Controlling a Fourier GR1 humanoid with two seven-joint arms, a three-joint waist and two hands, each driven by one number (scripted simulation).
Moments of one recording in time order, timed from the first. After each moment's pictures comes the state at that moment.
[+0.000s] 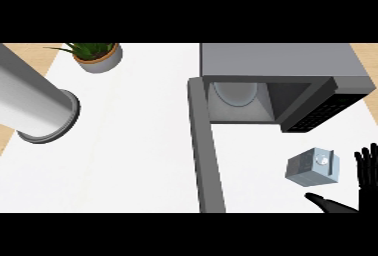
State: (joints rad) left arm 0.52 0.04 0.49 -2.34 0.43 -0.37 0.06; right arm 0.24 -0.06 -0.31 -1.60 -0.06 0.02 -0.31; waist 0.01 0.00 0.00
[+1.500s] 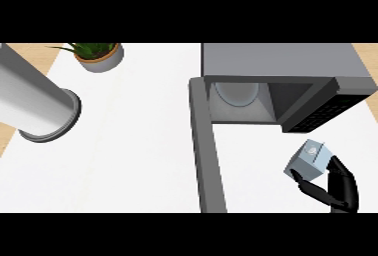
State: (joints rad) left arm 0.51 0.02 0.54 -2.34 0.50 -0.42 0.10; right arm -0.13 -0.19 -0.37 -0.71 0.03 0.04 -0.91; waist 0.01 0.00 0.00
